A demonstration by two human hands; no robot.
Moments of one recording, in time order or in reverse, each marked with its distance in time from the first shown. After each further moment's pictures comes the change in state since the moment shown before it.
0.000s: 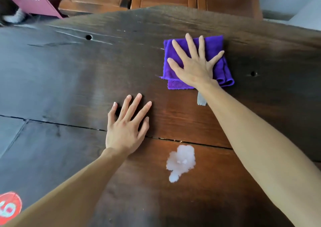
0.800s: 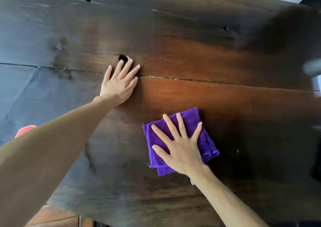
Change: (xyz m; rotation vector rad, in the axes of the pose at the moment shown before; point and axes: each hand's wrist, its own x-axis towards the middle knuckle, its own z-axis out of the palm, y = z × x) left_hand -0.062 -0.029 -0.020 -0.060 -0.237 0.031; right_hand -0.443 -0.087 0.059 -0.027 -0.161 -0.169
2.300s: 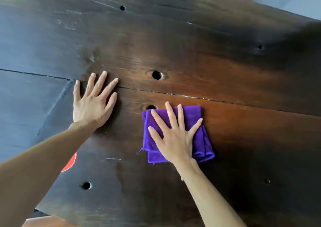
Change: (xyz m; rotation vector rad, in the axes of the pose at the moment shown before) left_hand -0.046 -0.156 -0.021 0.031 0.129 -0.165; right_hand 0.133 -0.093 -0.016 0.019 0.071 0.189
